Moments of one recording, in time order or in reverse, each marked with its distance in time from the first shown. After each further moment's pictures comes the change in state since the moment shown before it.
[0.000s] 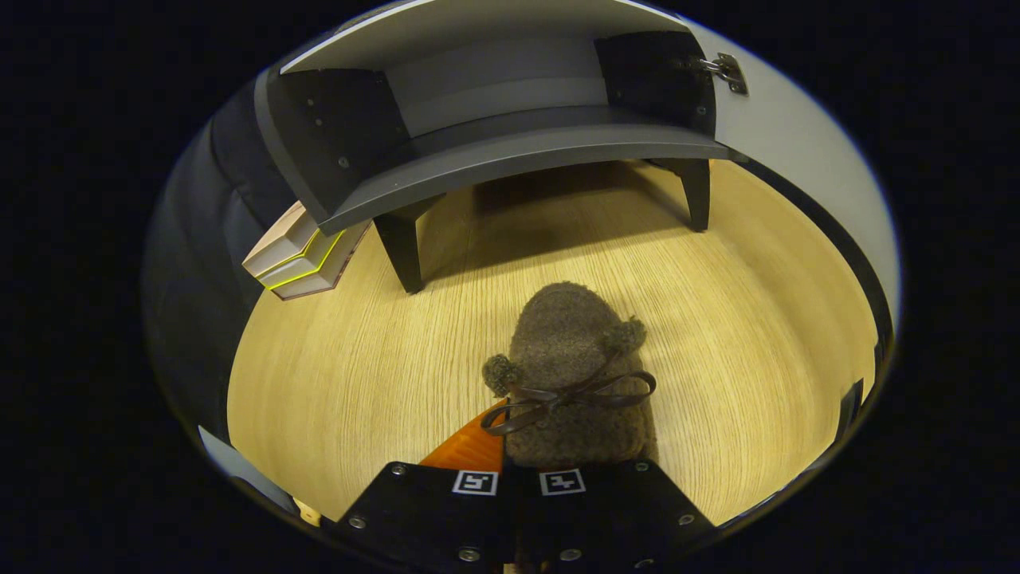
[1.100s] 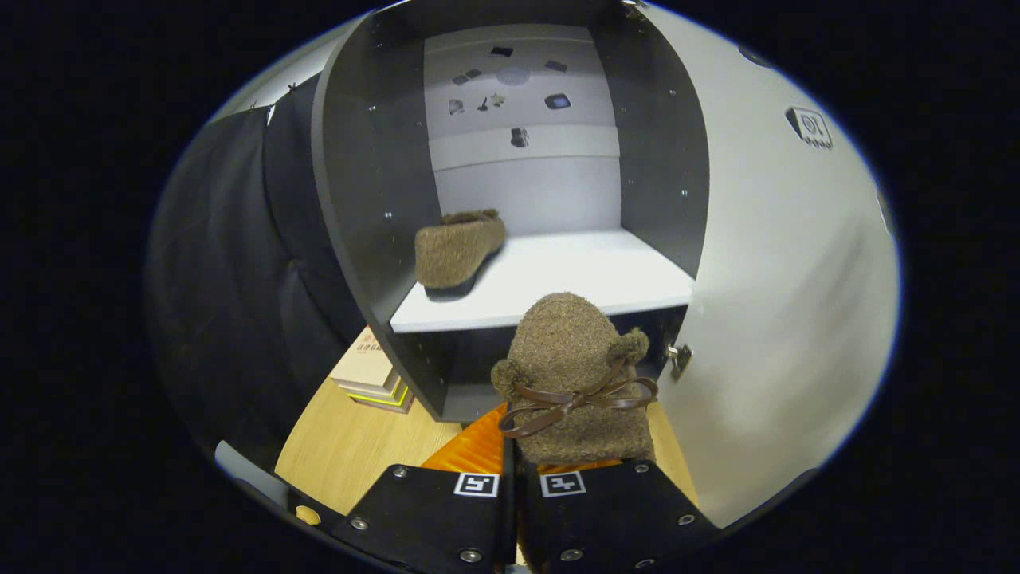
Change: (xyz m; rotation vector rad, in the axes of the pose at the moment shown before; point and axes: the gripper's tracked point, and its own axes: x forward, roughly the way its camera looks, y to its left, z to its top) arm -0.233 0.009 0.256 -0.133 -0.397 0.051
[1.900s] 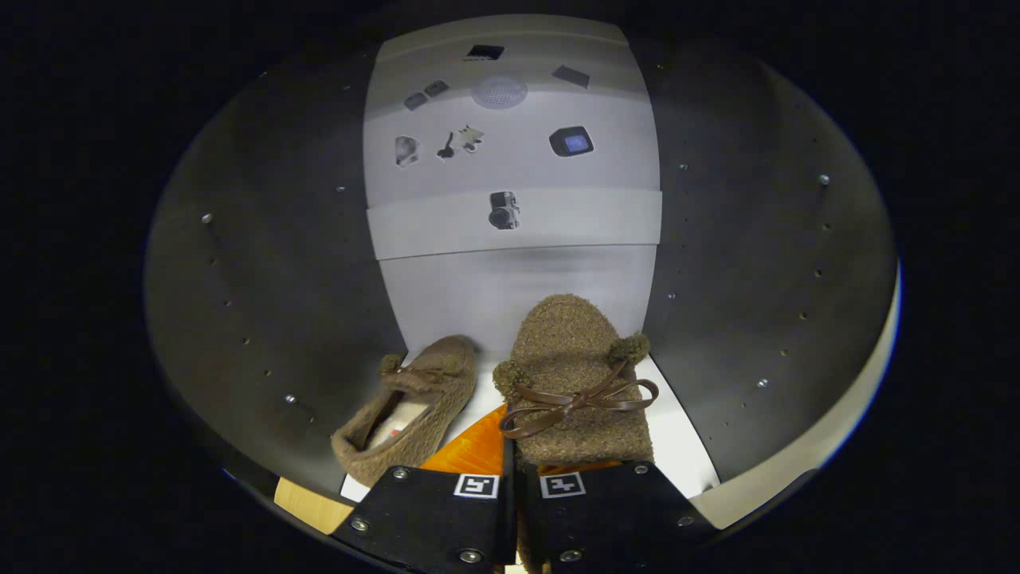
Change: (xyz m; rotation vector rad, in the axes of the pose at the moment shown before) arm 0.162 -0.032 0.171 -0.018 -0.033 -0.012
